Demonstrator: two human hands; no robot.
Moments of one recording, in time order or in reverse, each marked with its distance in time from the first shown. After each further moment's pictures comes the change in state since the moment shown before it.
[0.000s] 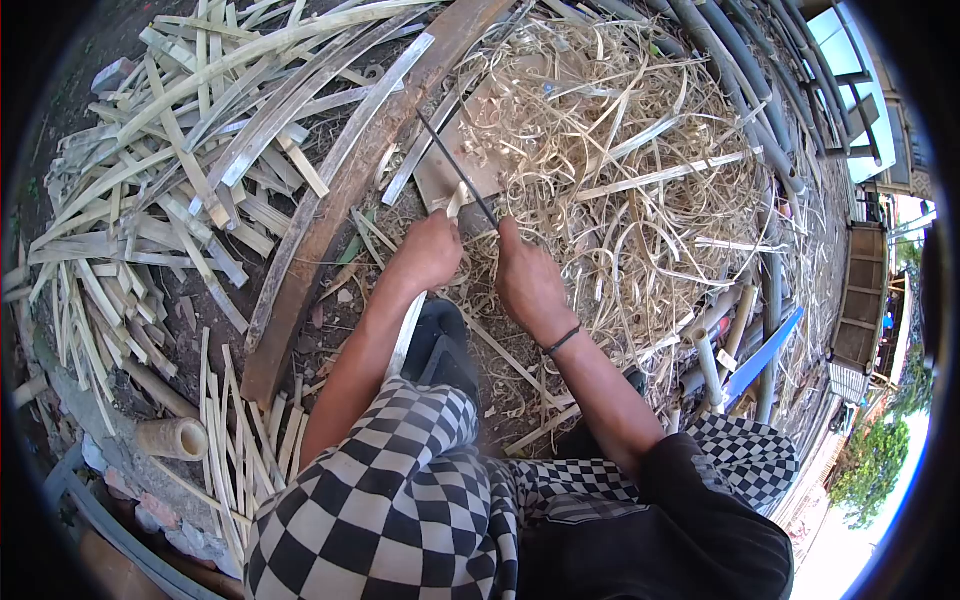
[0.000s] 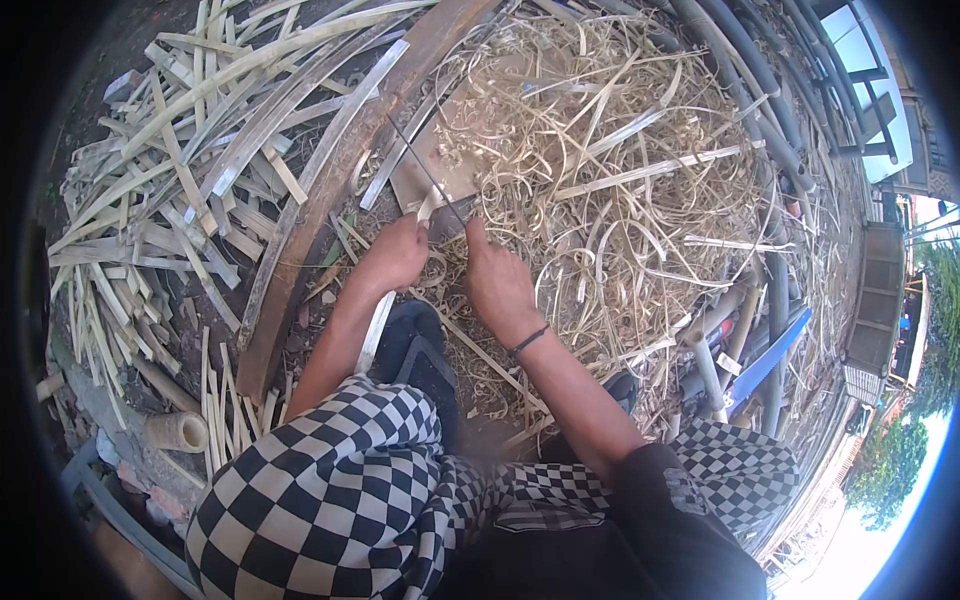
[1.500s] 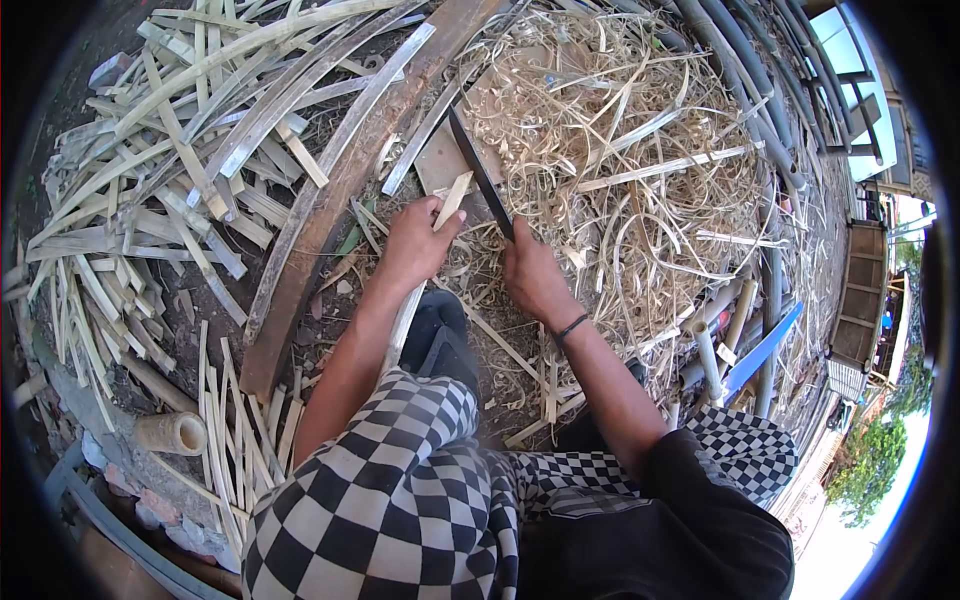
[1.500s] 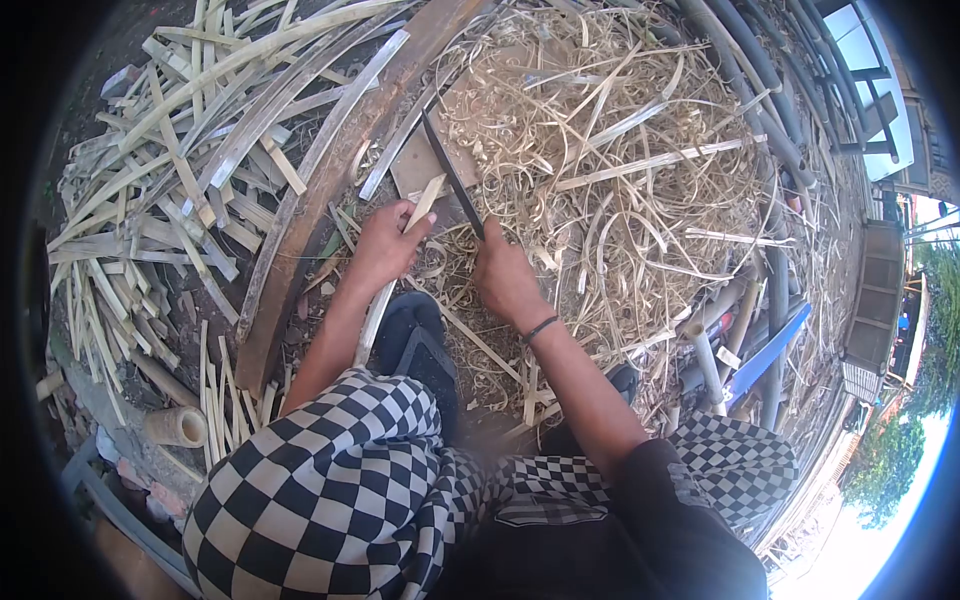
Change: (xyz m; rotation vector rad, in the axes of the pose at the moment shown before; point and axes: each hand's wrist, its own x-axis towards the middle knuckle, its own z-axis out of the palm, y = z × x) left_hand -0.010 -0.013 -0.002 -0.282 0.097 0.032; right_hand -0.004 0.027 0.019 0.280 -0.011 0.100
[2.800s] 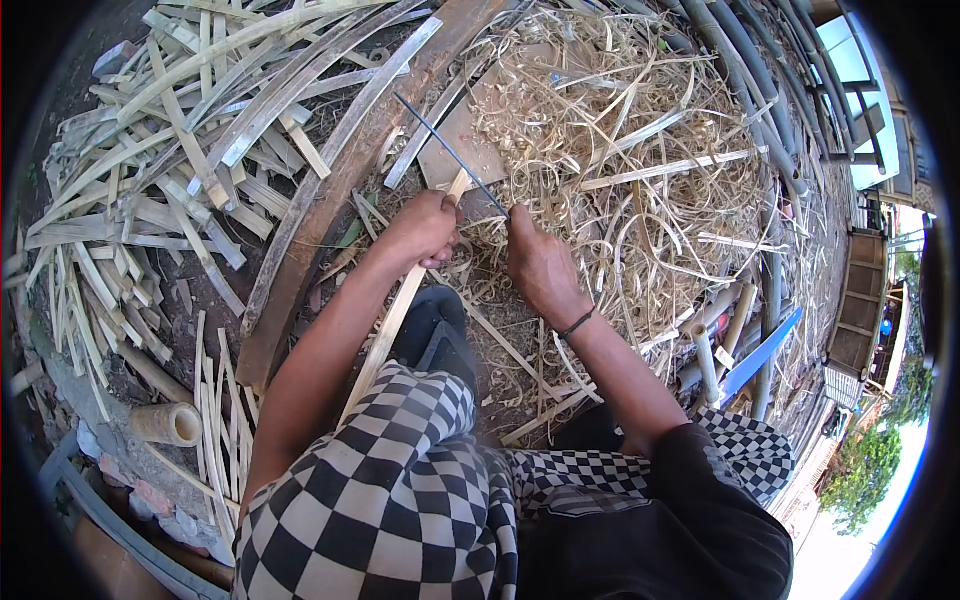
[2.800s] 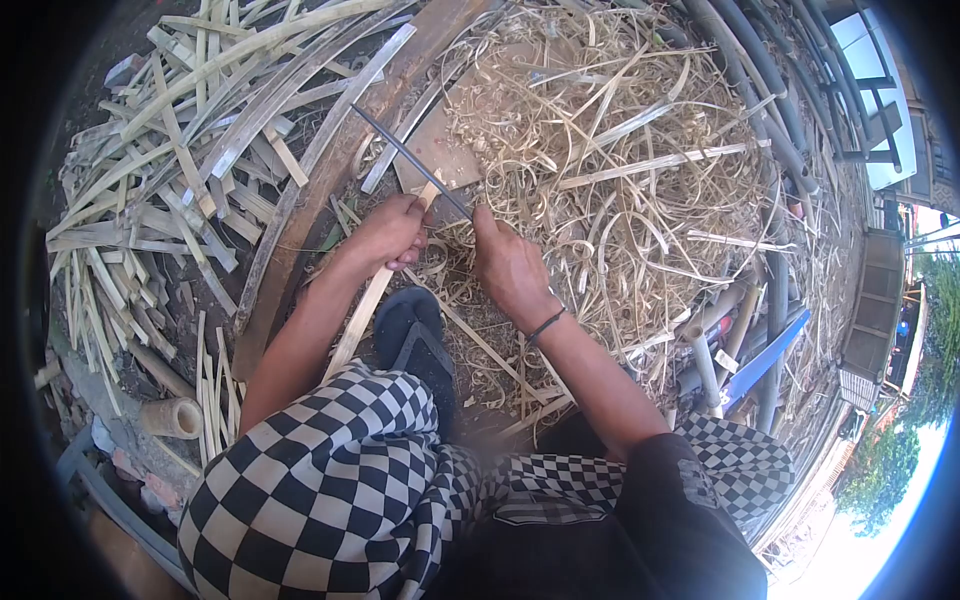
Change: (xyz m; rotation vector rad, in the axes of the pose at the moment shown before) left_hand 0.005 0.038 -0.015 -0.310 -0.306 -0.419; right_hand 0.000 -0.017 -0.019 -0.218 0.117 -0.291
